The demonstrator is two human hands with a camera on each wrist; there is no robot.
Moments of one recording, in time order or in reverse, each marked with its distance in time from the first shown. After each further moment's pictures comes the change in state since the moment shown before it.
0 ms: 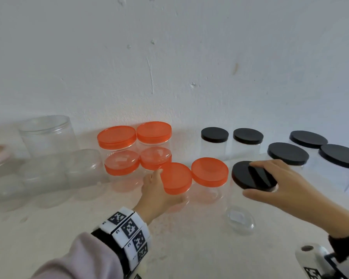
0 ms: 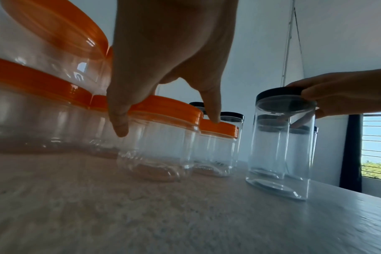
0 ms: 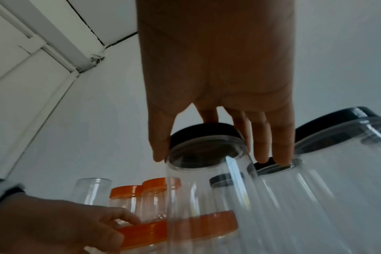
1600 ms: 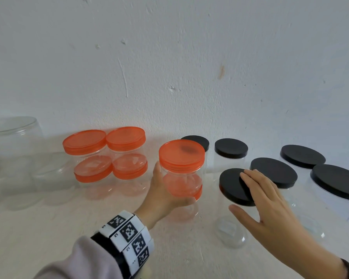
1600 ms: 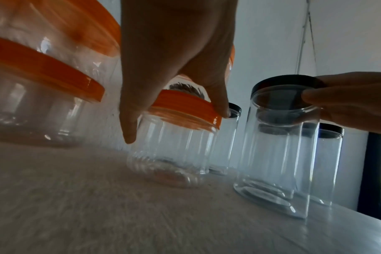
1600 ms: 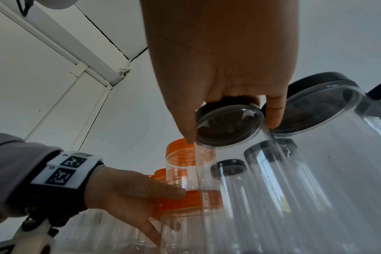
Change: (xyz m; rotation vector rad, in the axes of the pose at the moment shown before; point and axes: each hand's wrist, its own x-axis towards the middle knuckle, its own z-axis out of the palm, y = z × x) left_hand 0.042 0.063 0.079 -0.279 0.098 0.138; right_hand 0.023 0.070 0.007 -0.123 0.034 -0.207
